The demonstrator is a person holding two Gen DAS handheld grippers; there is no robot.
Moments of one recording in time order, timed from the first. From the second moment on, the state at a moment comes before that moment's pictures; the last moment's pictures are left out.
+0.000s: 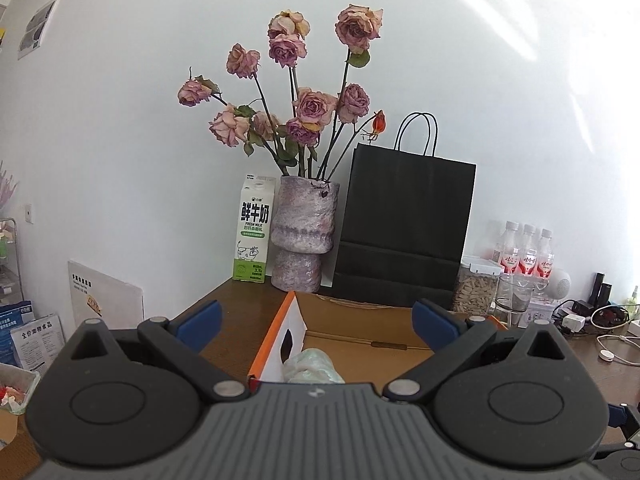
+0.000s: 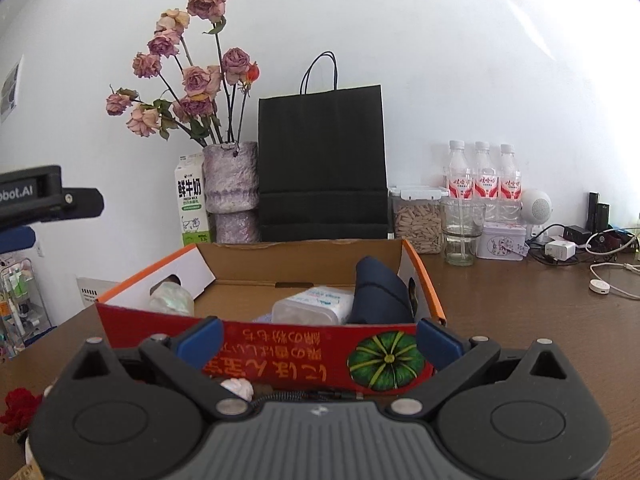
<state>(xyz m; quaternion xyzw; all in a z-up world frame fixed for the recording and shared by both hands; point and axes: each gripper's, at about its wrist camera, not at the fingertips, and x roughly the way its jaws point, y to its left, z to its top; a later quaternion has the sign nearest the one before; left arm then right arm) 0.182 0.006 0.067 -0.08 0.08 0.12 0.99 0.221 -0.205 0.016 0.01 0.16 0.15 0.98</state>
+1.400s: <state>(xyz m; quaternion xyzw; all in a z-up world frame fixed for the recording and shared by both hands) 0.071 0.049 -0.018 -0.06 0.27 0.08 0.96 0.146 -0.208 -0.016 -0.01 0.28 0.16 0.95</state>
